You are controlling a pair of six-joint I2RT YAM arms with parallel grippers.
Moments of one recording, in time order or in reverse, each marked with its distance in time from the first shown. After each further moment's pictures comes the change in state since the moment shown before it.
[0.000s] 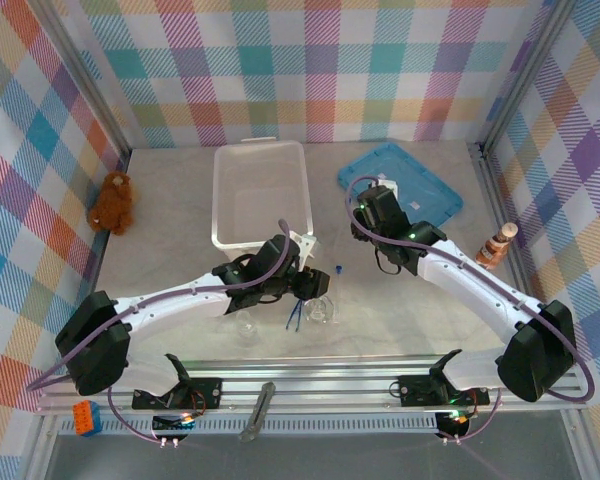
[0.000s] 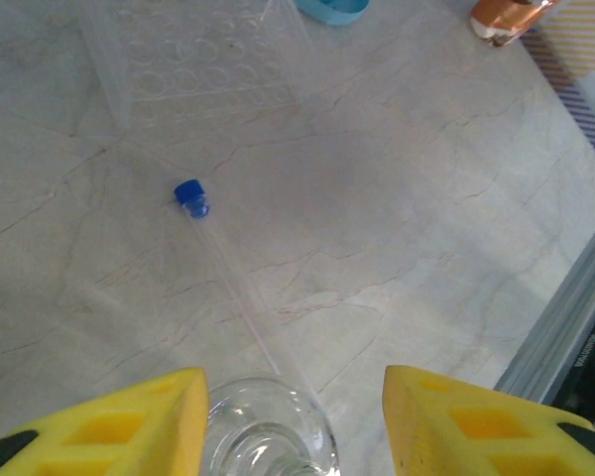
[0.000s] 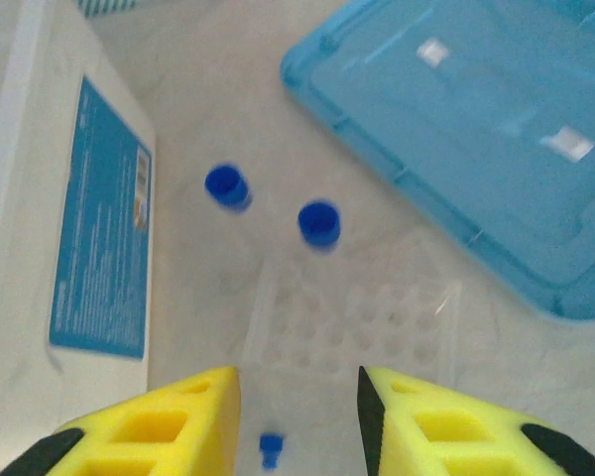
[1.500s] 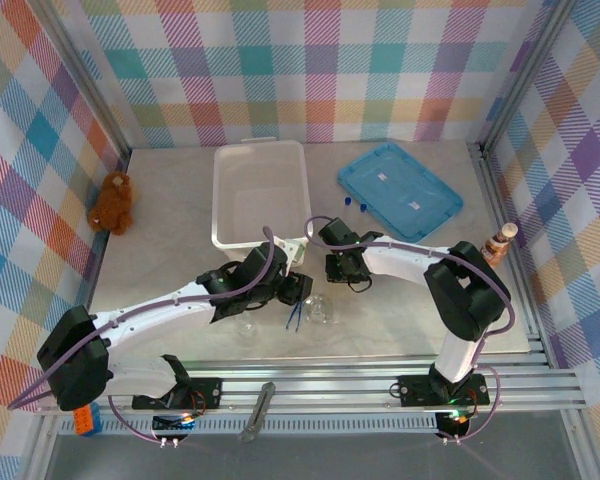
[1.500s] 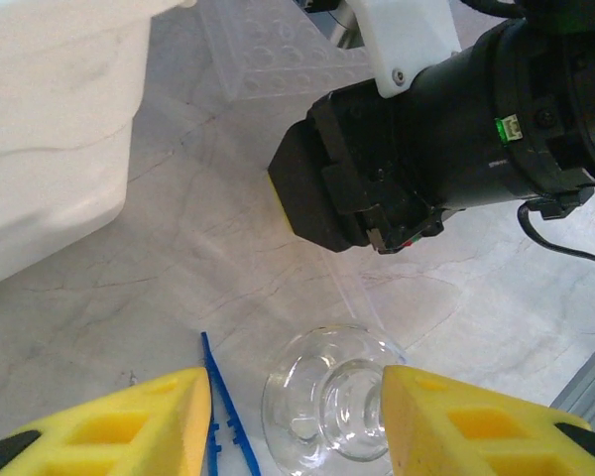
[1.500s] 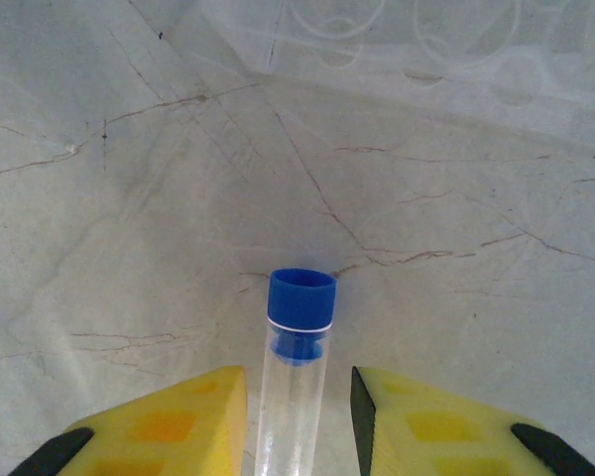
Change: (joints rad) left arm 0.011 -0.125 -0.082 -0.082 -0.111 0.003; right arm 0.076 0.436 -0.054 0.017 -0.237 0.108
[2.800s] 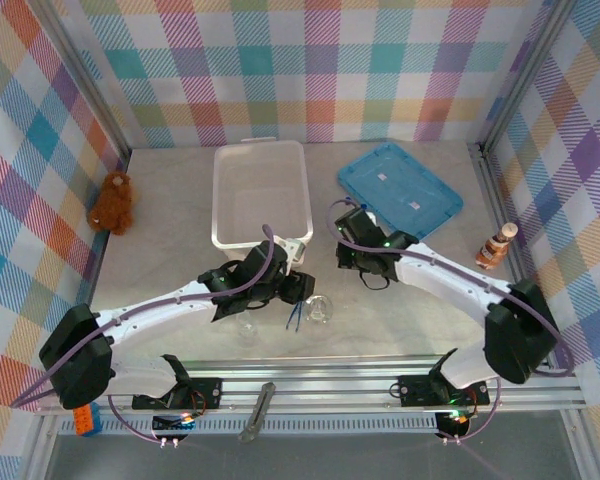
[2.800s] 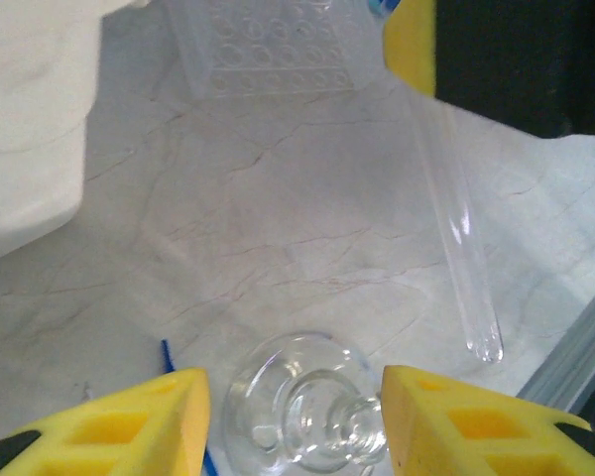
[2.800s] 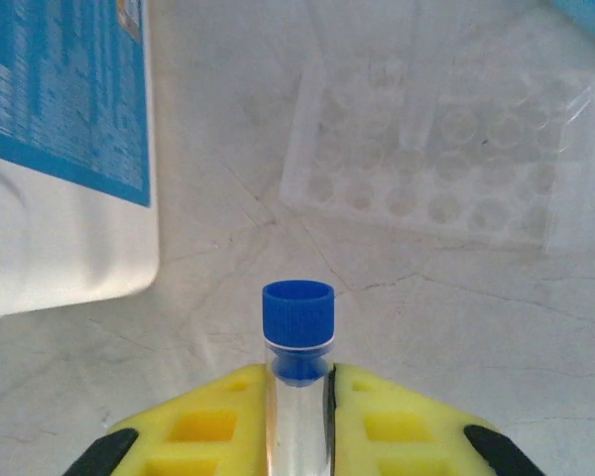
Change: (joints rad) left arm 0.006 0.030 0.014 0.045 0.074 -0.049; right arm 0.008 -0.373 -0.023 -0.051 0.123 0.040
